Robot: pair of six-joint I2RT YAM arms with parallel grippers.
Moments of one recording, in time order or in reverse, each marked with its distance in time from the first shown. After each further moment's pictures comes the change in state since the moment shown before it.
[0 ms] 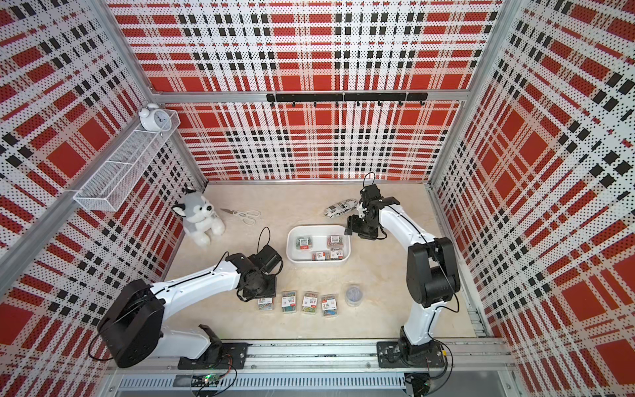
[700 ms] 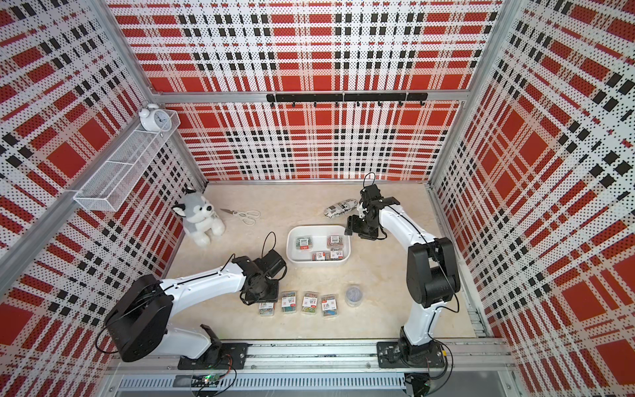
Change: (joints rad) left arm -0.044 0.043 -0.012 0.015 0.000 -0.005; right arm -0.001 0.000 0.000 0.000 0.001 0.000
